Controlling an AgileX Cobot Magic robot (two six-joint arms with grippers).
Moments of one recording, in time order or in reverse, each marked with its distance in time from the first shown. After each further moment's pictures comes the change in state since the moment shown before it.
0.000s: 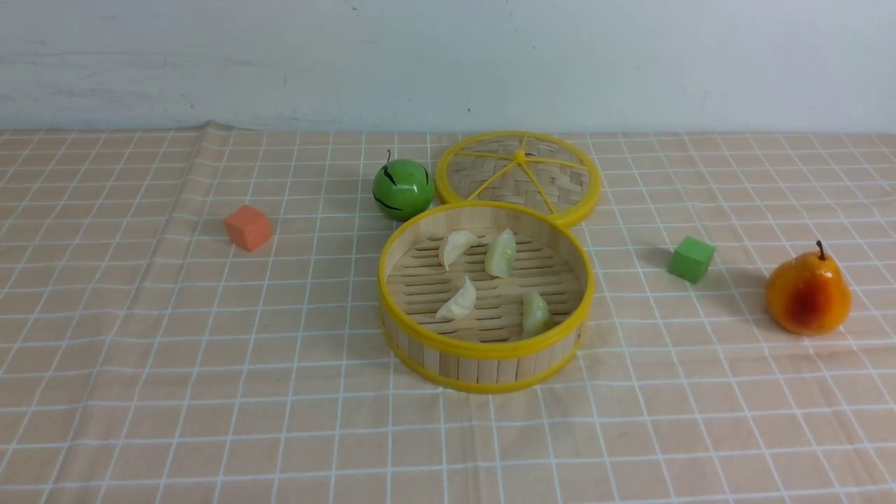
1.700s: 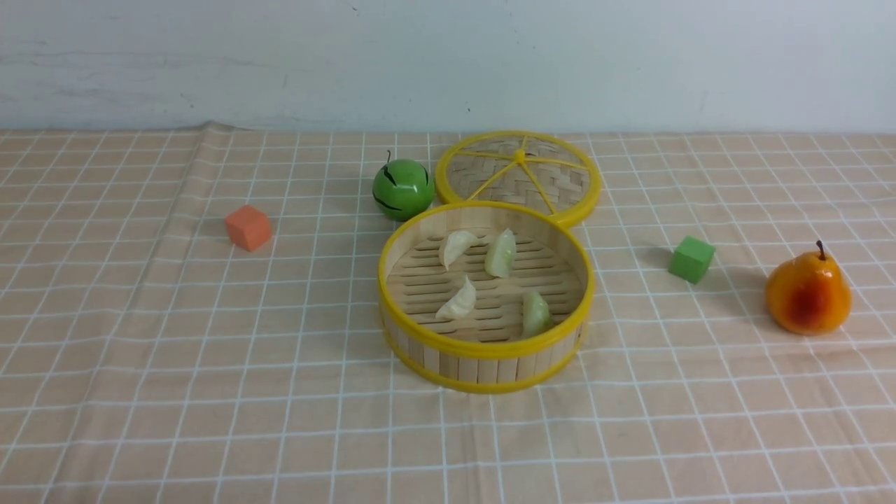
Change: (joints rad) right arm 0.000 0.000 0.000 0.000 0.000 0.000; left arm -0.263 0.054 -0.005 0.070 -0.237 -0.261
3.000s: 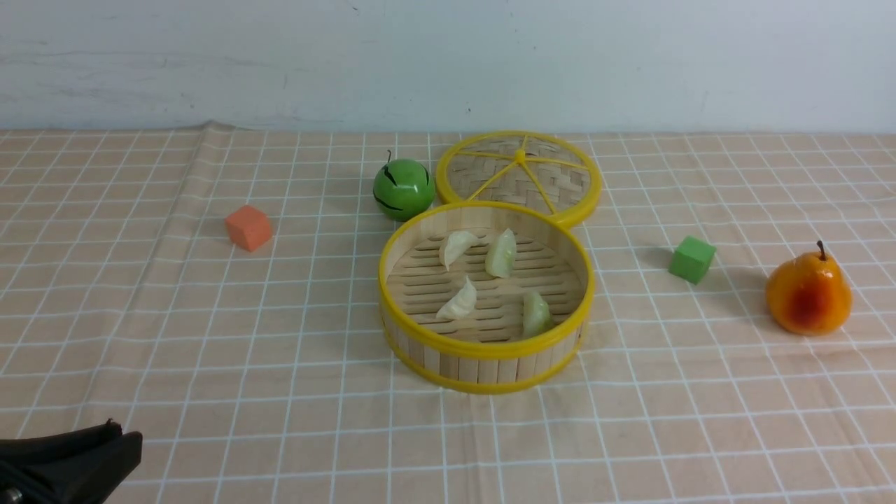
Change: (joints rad) right arm 0.000 0.000 0.001 0.000 -0.005 0.000; left arm -0.223 0.433 -0.363 0.311 0.189 -0.046
